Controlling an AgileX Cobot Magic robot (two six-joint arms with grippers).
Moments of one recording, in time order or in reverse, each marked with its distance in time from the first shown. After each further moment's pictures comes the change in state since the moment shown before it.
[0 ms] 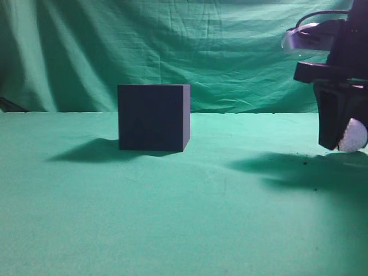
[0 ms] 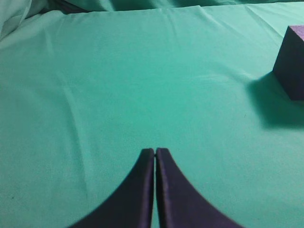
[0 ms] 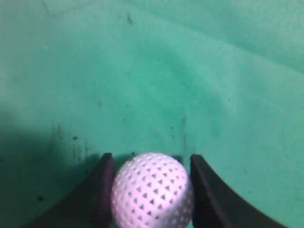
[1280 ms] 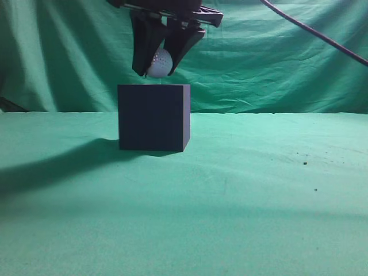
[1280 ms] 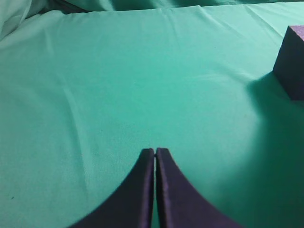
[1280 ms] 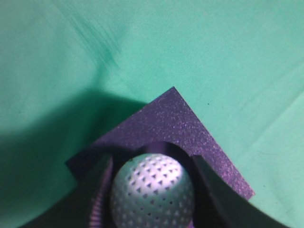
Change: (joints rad) left arm 0.000 0.000 0.000 0.000 0.000 0.000; right arm 0.419 0.153 -0.514 -0.021 0.015 -0.032
